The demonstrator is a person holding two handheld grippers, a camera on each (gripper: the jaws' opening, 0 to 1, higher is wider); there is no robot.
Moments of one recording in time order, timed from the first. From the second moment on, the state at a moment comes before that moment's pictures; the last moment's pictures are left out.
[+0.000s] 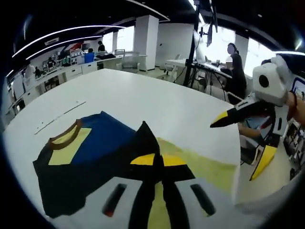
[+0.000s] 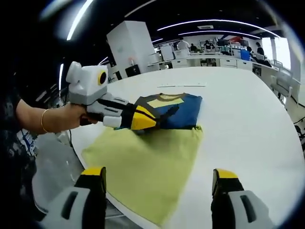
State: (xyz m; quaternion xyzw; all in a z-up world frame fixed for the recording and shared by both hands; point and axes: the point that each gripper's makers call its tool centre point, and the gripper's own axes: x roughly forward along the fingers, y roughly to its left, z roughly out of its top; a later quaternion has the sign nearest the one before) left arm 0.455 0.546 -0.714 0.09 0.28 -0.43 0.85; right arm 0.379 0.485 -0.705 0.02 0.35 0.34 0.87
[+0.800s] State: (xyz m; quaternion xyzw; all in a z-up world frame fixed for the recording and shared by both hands) left arm 0.481 0.630 -0.704 0.10 0.26 -0.34 0.90; right arm 0.416 0.494 -0.710 0.02 0.36 0.34 0.87
